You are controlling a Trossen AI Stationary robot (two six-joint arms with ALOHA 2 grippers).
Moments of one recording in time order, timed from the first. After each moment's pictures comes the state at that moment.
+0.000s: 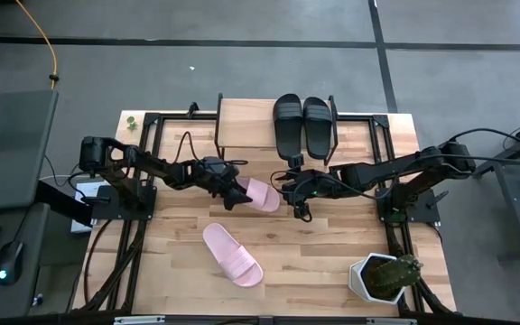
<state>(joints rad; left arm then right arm) 0.28 1.61 0.49 0.62 0.32 -0.66 0.14 1.45 1.06 -0.29 0.36 -0.43</state>
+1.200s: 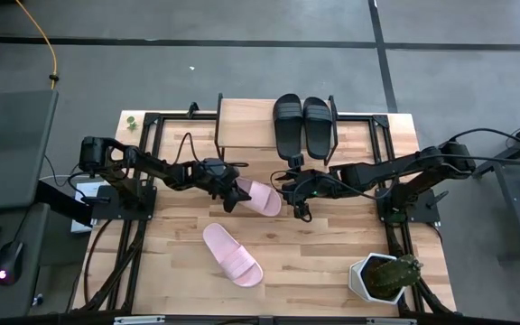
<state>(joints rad) 0.27 1.61 0.49 0.60 0.30 -0.61 0.14 1.45 1.06 -0.29 0.36 -0.43</state>
